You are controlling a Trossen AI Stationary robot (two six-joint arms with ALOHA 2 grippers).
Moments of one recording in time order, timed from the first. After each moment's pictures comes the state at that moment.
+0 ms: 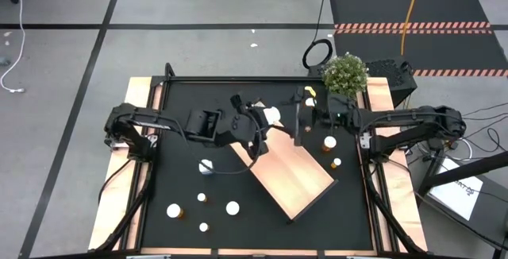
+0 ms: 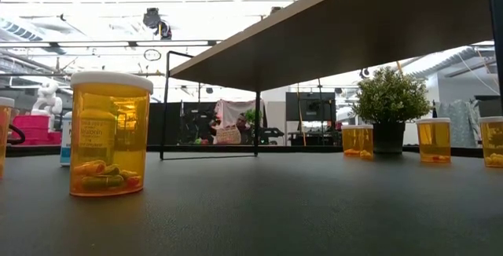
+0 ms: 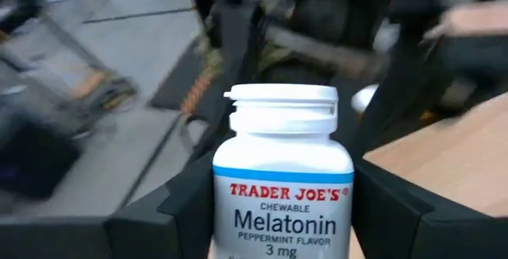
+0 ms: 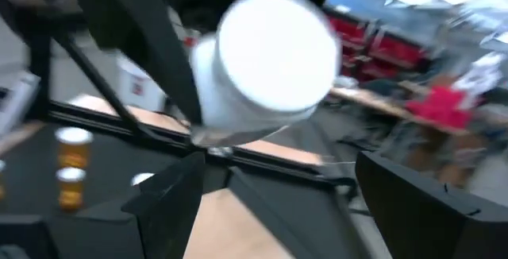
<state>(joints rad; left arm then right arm) -0.16 1.73 1.82 -0.69 -0.68 -0.03 -0.15 1.19 0.74 0.45 -0.12 -0.27</state>
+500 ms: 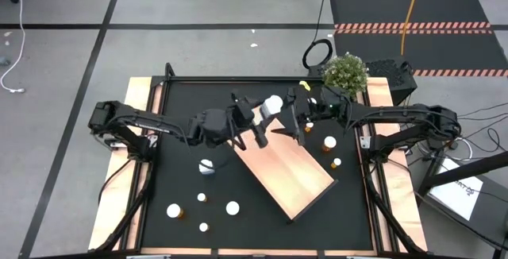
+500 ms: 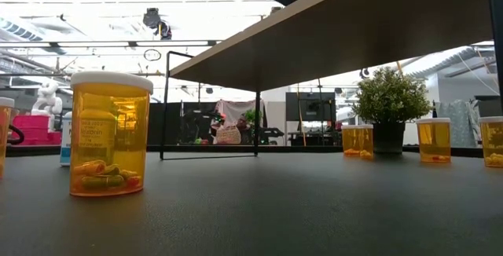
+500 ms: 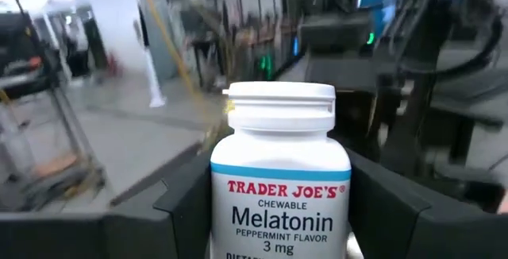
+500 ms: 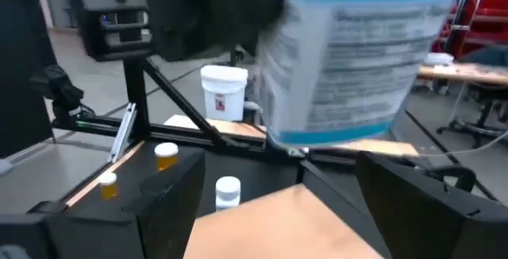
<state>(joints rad) -0.10 1.58 1.22 0.42 -0.58 0.13 -0.26 1.26 0.74 0.50 -0.45 -0.05</state>
